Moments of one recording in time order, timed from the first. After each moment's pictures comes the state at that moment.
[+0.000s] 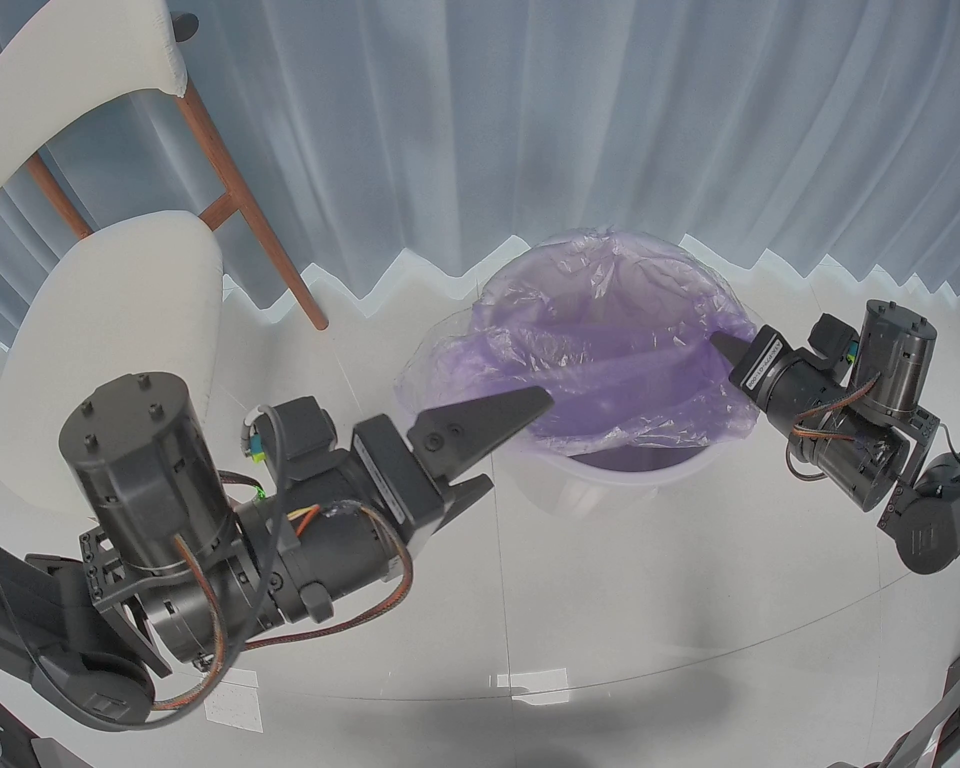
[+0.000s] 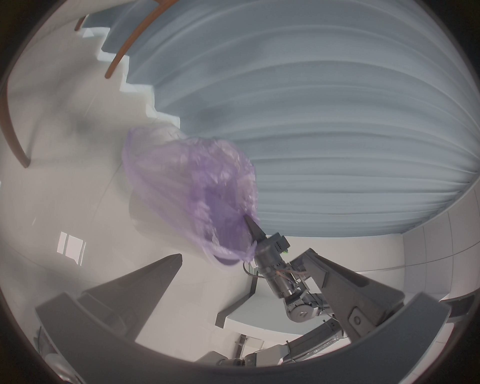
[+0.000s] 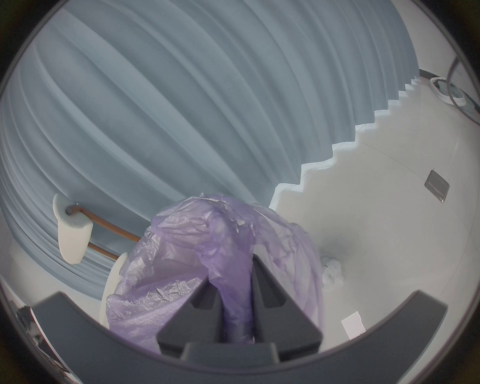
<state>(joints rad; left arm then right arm) -0.81 1.58 -0.60 -1.00 -0.11 -1.06 0.46 1.64 -0.72 -0.87 -0.18 0.62</state>
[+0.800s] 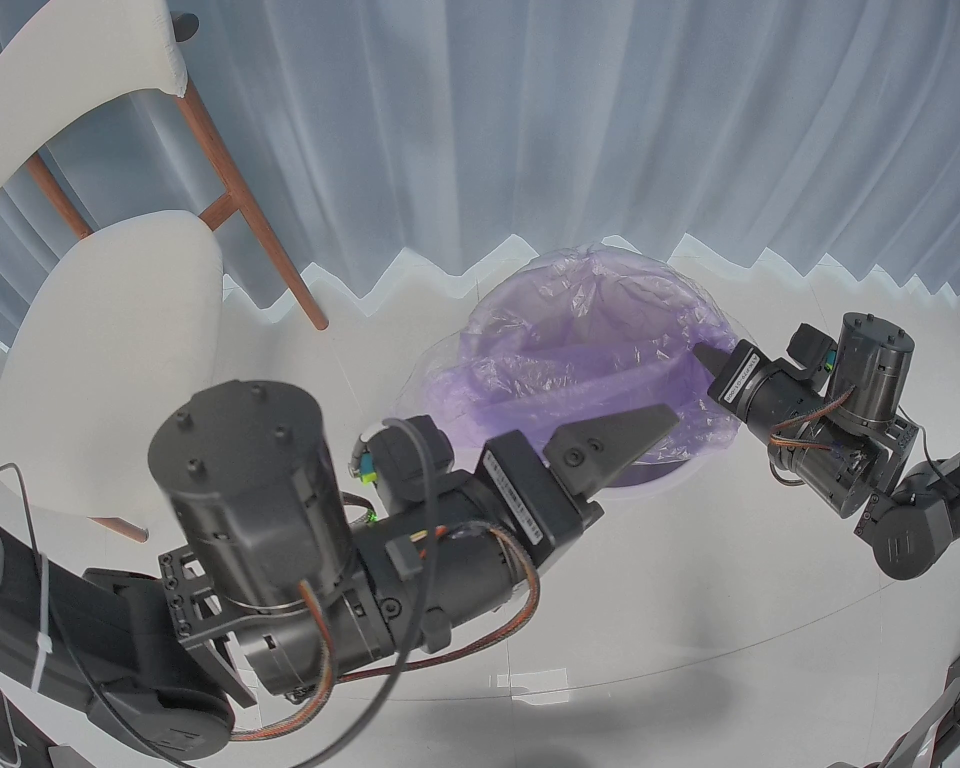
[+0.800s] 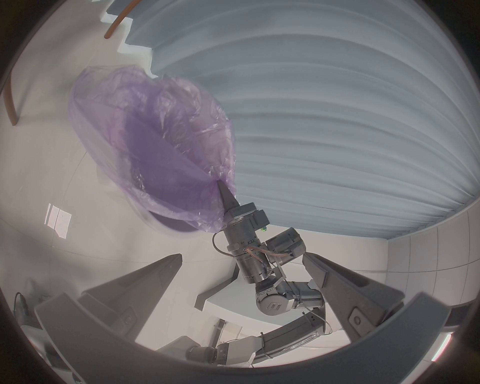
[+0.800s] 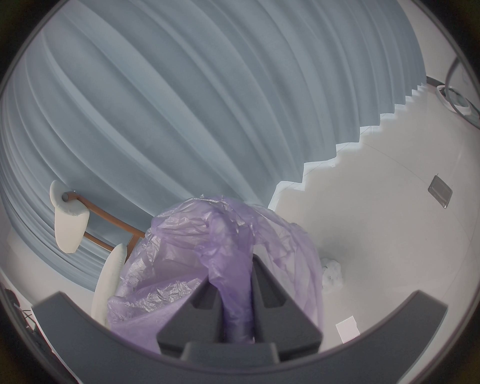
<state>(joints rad) -0.95 1.70 -0.72 -1.00 -0.08 -1.17 0.47 1.71 -0.72 -0.93 -0.18 0.57</state>
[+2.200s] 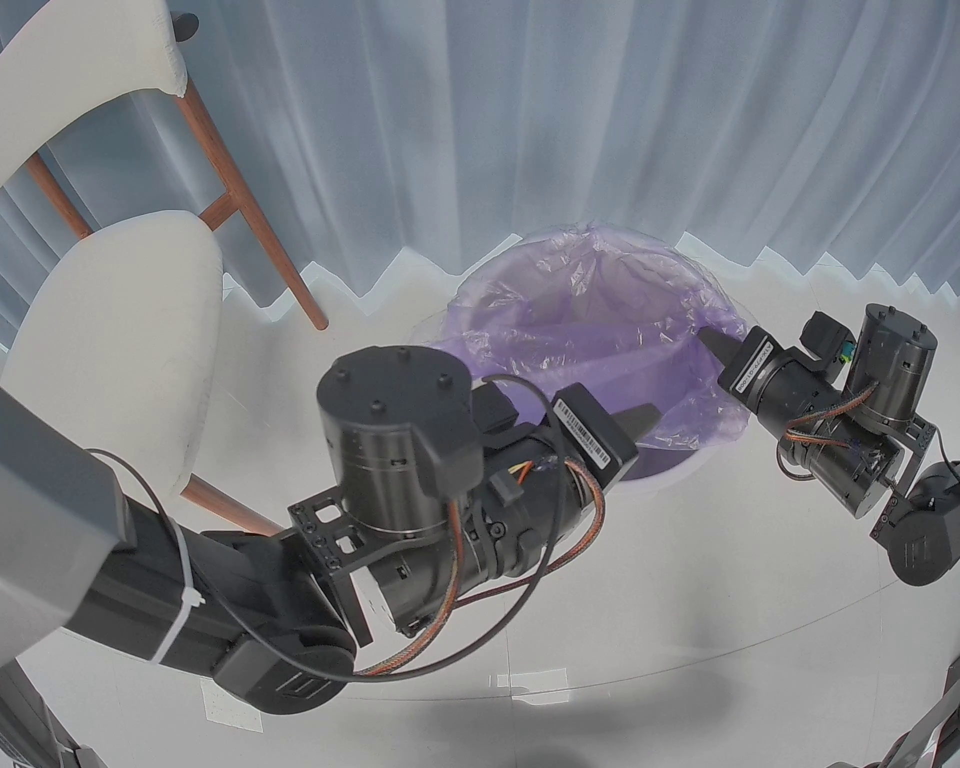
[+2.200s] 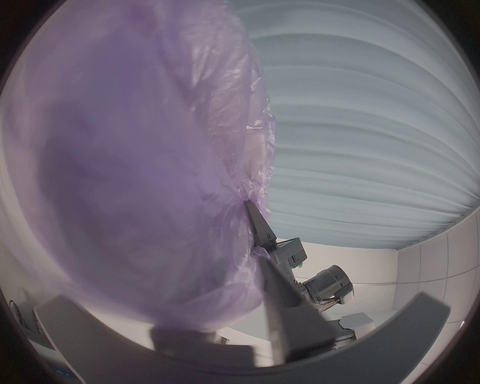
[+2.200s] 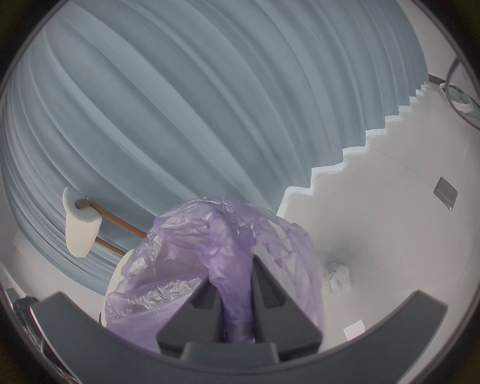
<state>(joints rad) -0.91 1.91 -0.95 -0.98 -0.04 -1.17 0.50 1.65 -0.71 -0.95 -0.18 0.57</state>
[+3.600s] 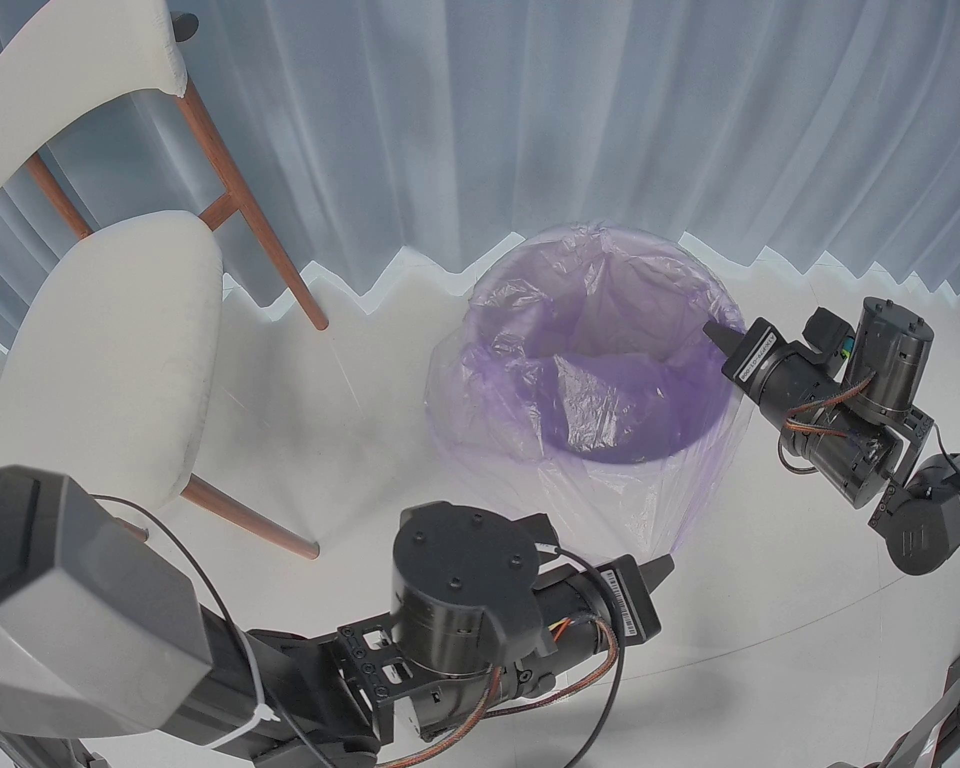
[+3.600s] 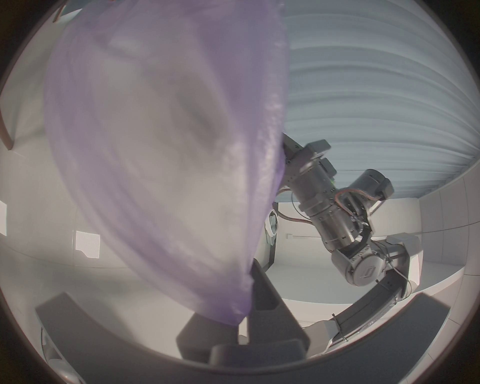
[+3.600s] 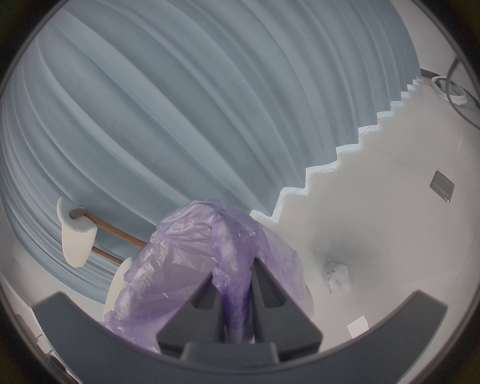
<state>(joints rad) -1.02 1.97 -0.76 -1.04 -0.03 -0.96 0.46 1.67 -0.73 -0.94 -0.19 0.61</state>
